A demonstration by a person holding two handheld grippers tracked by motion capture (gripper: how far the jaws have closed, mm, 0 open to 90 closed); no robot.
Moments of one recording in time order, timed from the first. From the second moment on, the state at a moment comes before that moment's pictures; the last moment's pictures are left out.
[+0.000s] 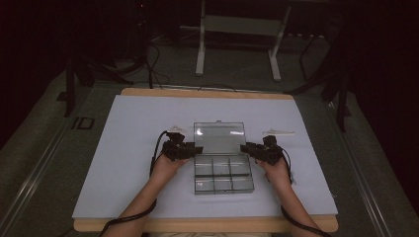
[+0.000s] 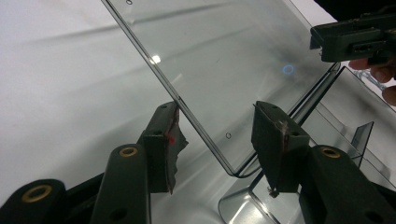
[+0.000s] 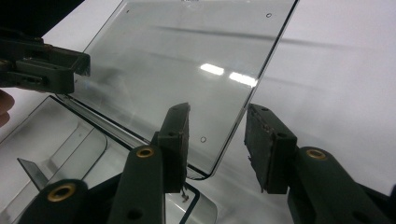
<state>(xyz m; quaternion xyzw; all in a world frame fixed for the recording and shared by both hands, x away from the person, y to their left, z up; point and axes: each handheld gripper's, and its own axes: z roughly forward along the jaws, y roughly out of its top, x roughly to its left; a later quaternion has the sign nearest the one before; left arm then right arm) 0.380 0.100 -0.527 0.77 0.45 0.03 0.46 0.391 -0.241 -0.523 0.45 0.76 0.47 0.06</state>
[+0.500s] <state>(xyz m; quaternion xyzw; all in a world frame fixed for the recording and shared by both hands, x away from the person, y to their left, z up) 0.383 0.097 -0.529 0.77 0.46 0.04 0.44 0.393 -0.239 -0.528 0.46 0.76 0.46 0.05</state>
